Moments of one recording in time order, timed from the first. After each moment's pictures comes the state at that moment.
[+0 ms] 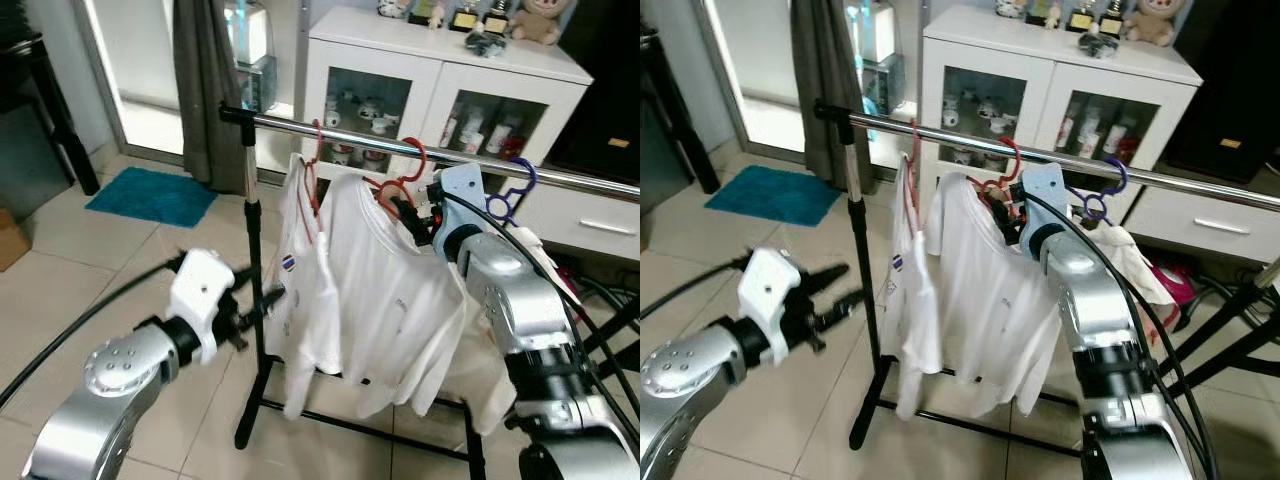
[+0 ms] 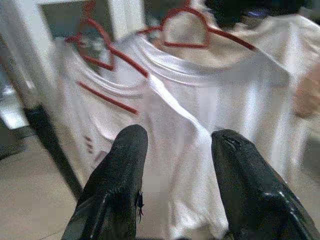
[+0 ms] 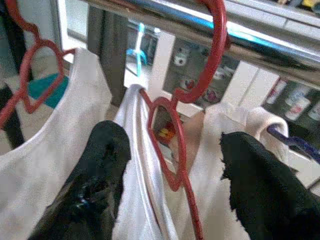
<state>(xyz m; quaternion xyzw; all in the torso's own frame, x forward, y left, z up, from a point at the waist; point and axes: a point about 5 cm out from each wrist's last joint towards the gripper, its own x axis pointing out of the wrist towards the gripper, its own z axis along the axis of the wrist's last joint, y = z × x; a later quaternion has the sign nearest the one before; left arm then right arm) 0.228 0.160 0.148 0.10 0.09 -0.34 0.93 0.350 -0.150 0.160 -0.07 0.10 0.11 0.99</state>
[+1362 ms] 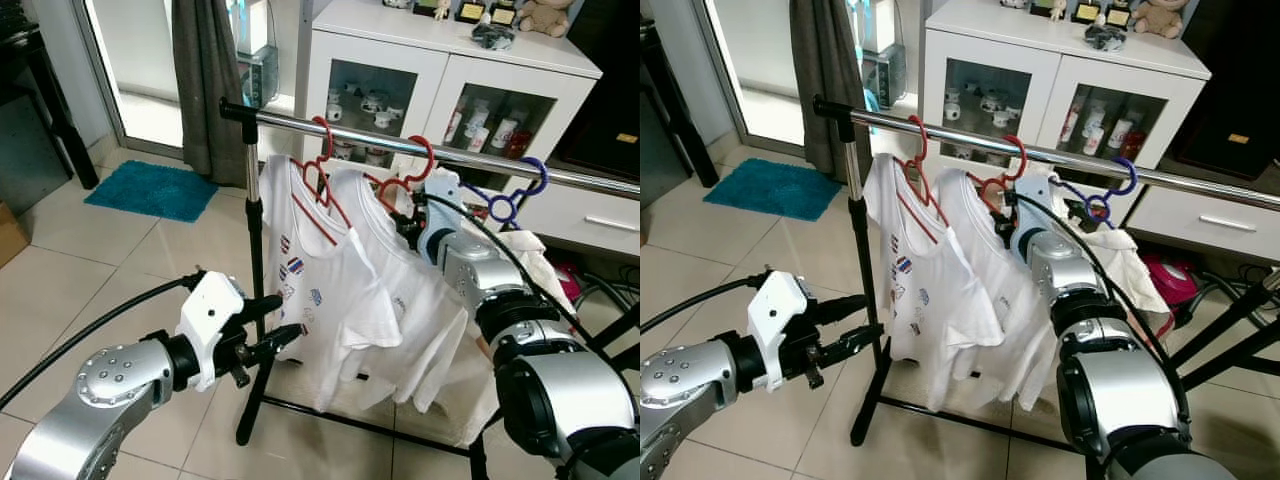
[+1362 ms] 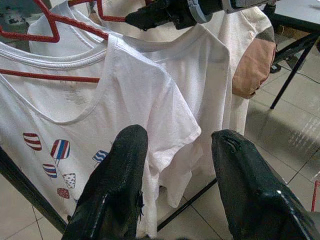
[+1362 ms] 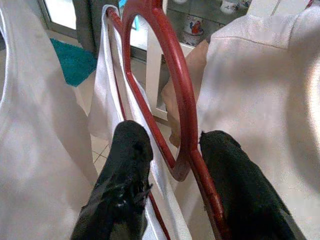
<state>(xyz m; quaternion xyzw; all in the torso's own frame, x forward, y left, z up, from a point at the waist) 0.212 0.155 0.147 0.09 0.13 -0.43 0.89 0.386 -0.147 0.118 -0.01 0.19 0.10 0.98</state>
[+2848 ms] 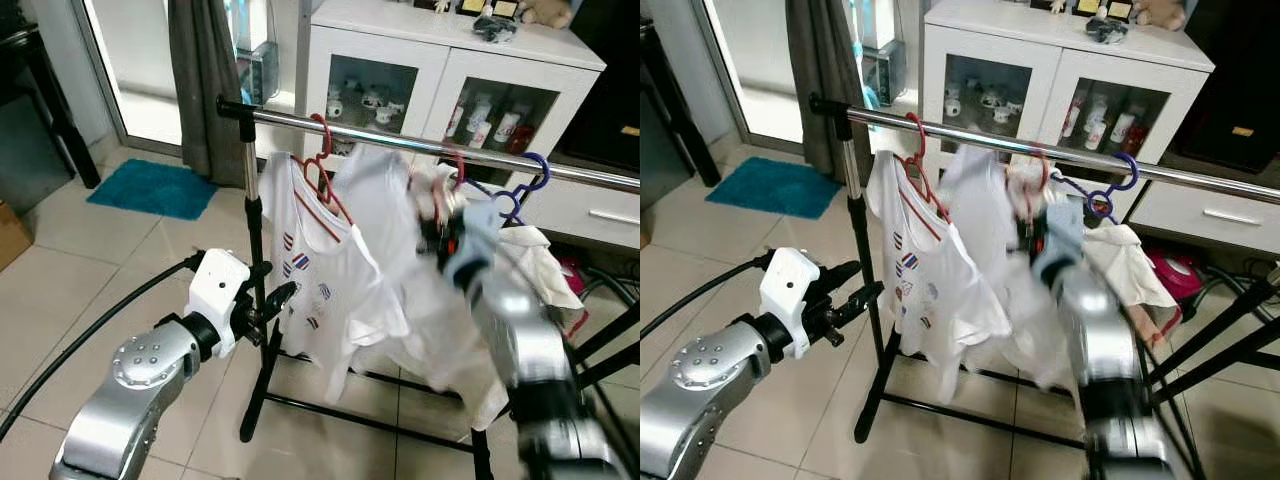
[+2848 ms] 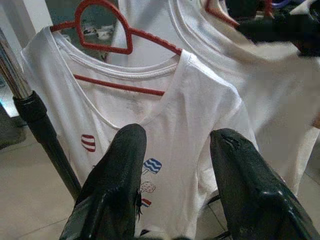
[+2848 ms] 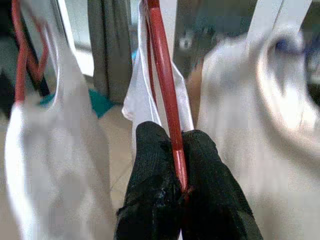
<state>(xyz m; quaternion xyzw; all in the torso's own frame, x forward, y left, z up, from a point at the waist) 0.241 0.147 0.139 0.08 0.09 -0.30 0.95 0.323 -0.168 0.106 0.01 0.09 0.12 0.99</state>
